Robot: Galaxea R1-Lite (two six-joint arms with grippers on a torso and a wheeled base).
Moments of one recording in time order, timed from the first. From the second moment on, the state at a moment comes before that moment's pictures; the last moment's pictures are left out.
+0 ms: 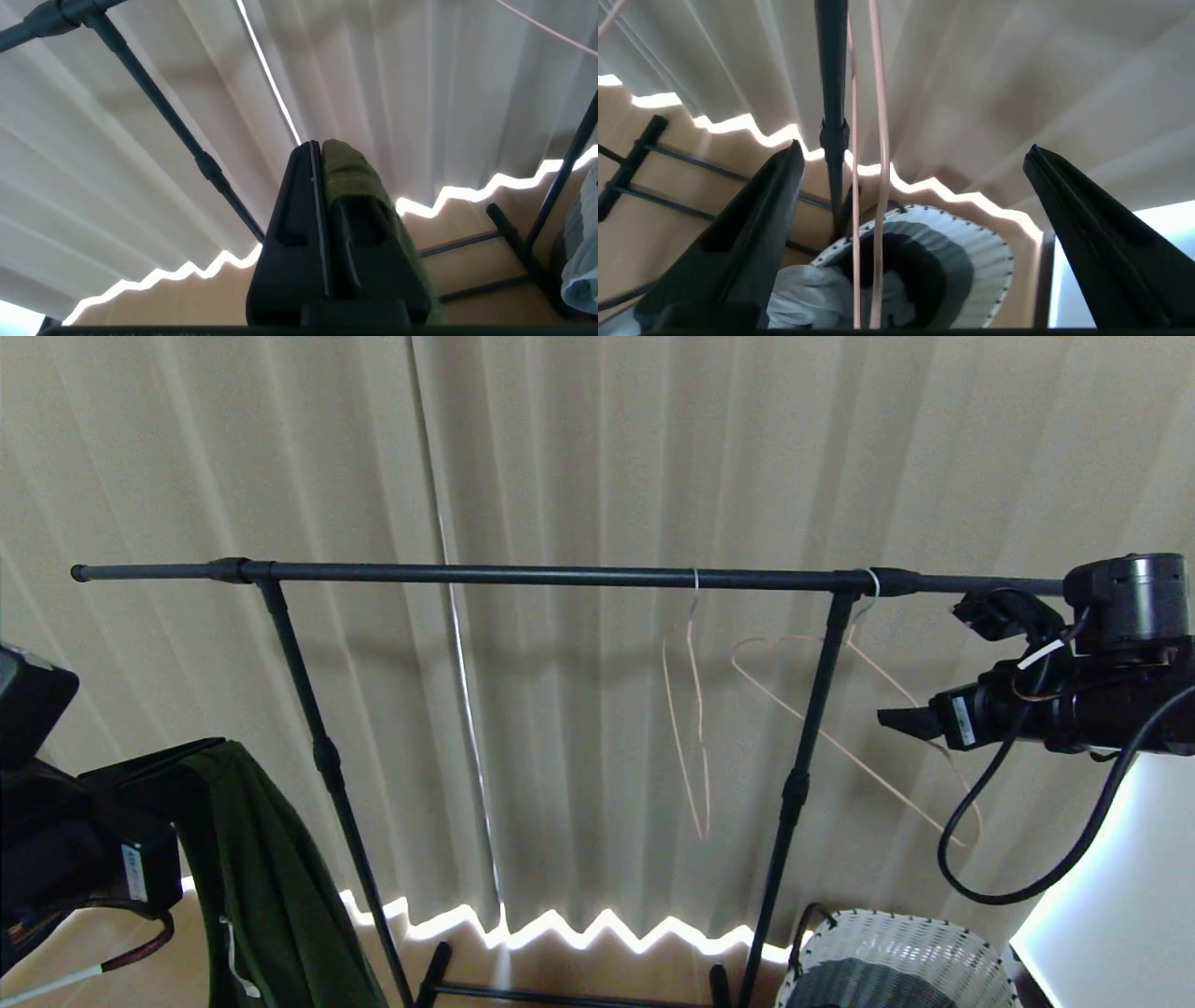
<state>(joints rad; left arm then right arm) -0.30 1.04 -0.49 -0.36 0.11 0.29 0.03 1.71 -1.04 -0.07 0.04 -0.16</state>
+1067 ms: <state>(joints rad) -0.30 1.04 -0.48 -0.36 0.11 0.30 0.01 1.83 -1.08 -0.09 0.04 -0.07</state>
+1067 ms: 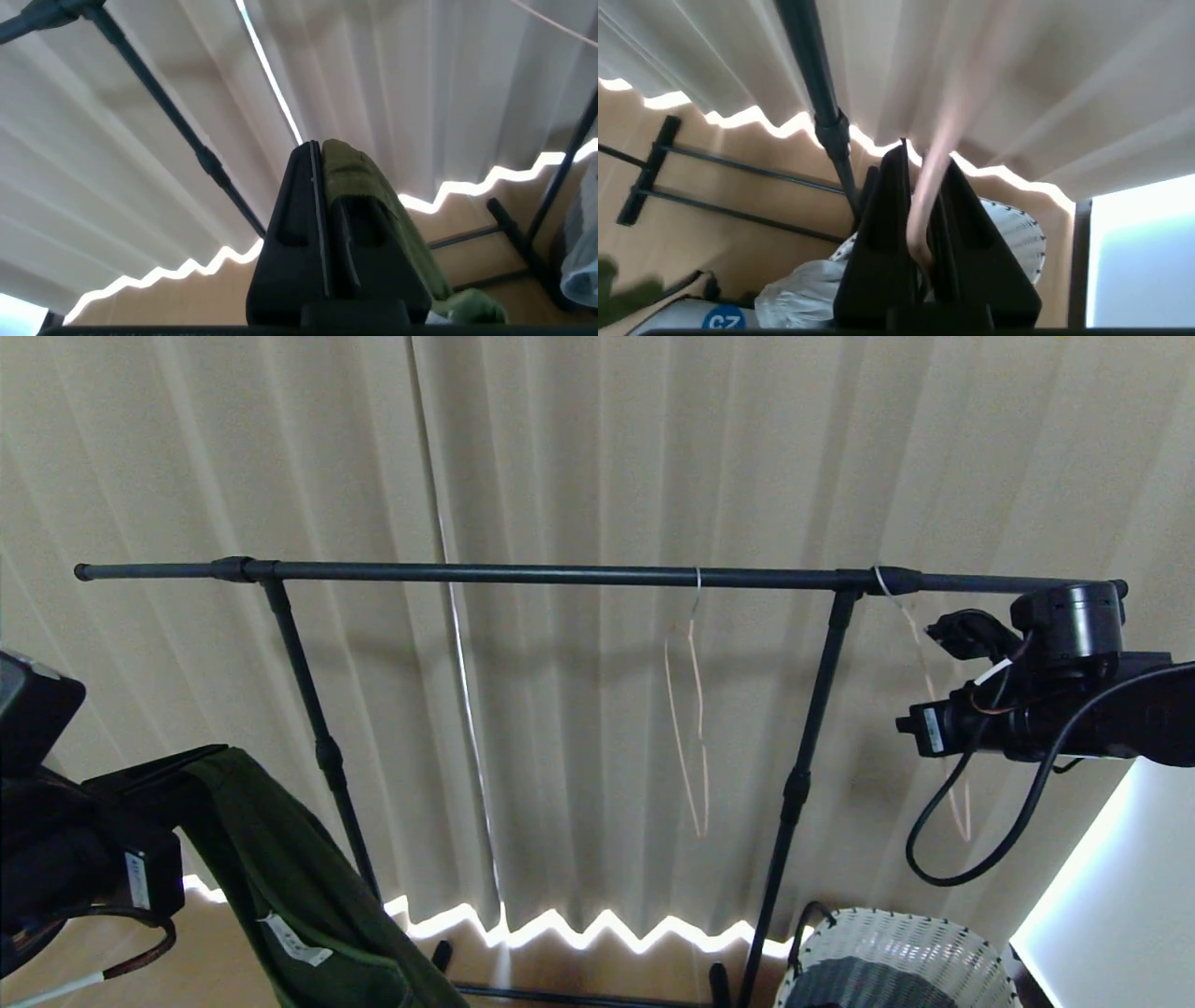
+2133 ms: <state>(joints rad) -0.30 1.04 -0.46 -0.43 0.11 0.31 -0.03 1.59 -0.89 -0.13 0.10 -0.05</state>
